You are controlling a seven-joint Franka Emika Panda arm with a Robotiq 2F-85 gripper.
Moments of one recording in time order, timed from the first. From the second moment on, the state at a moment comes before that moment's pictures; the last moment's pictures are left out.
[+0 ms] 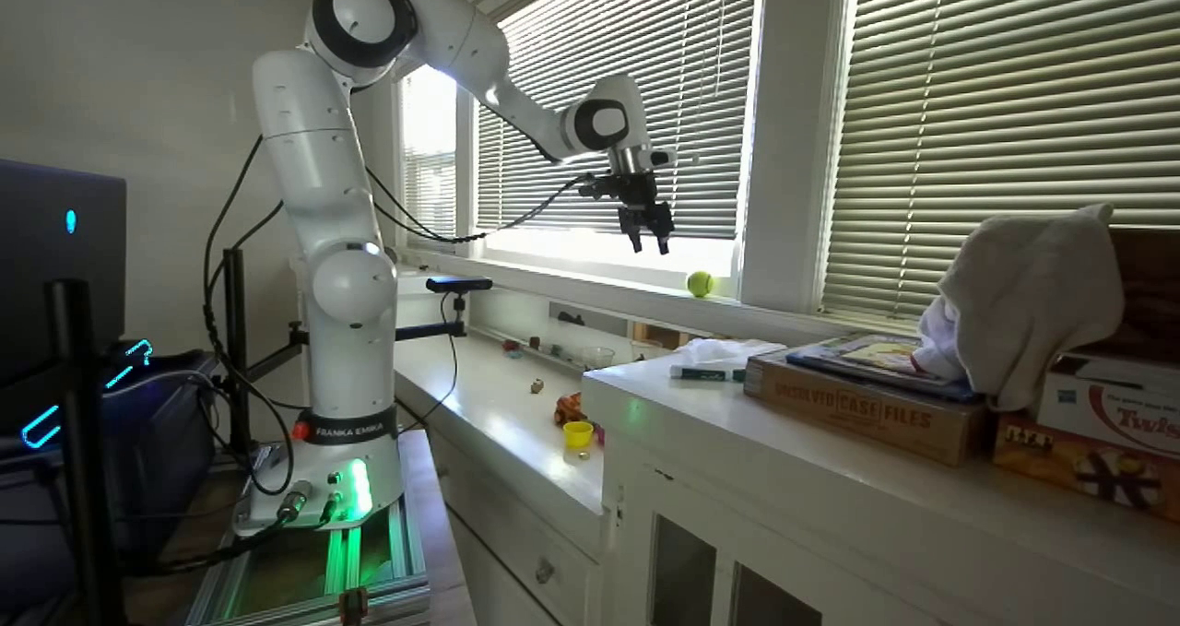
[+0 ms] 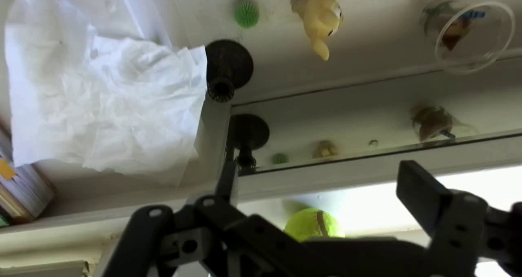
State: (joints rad) arm 0.07 -0.24 0.10 -2.16 -0.05 2.25 0.12
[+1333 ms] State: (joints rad) arm 0.07 -0.28 0.10 -2.11 -0.04 2.04 0.13
